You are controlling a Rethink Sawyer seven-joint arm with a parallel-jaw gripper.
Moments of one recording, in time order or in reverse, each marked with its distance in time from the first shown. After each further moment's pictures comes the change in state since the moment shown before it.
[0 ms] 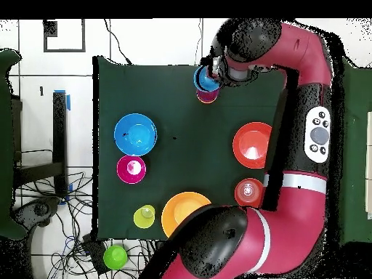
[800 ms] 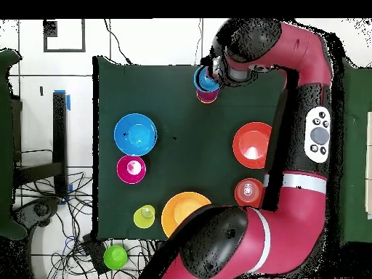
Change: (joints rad) arm 0.000 0.000 0.000 0.003 0.000 0.000 0.000
